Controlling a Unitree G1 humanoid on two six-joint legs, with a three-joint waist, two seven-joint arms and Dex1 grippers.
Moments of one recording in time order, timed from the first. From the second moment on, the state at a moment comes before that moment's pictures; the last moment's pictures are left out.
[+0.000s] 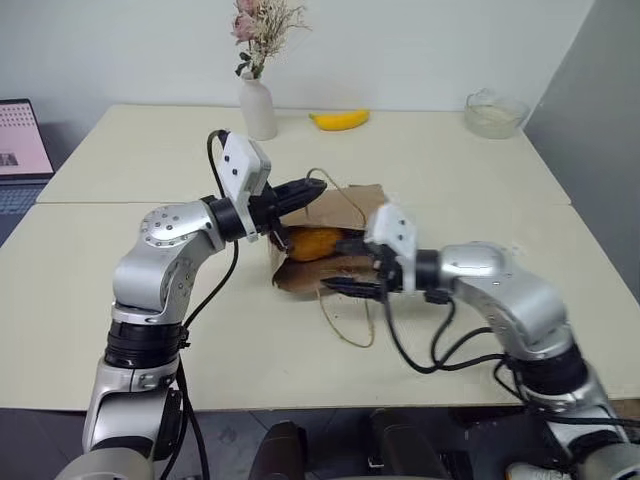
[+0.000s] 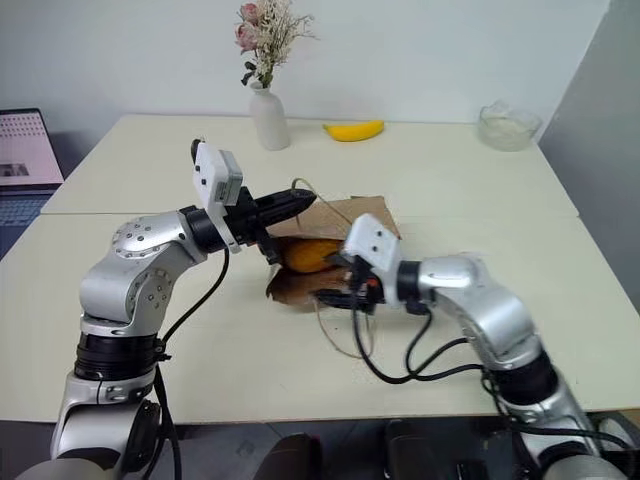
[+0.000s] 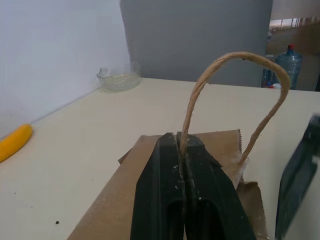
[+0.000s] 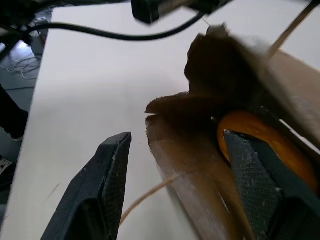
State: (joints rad) left arm -0.64 0.52 0.04 -0.13 -0.44 0.49 -0.85; right arm -0.61 -0.38 0.35 -0.35 0.29 0.79 0.76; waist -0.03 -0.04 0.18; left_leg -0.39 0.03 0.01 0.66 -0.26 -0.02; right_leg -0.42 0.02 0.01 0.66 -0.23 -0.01
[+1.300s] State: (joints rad) left arm -0.68 0.51 0.11 -0.14 -0.54 0.58 -0.71; right arm -0.80 -0.26 0.59 0.17 -0.33 0.30 0.67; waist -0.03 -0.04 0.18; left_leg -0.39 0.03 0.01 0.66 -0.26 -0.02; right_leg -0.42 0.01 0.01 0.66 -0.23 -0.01
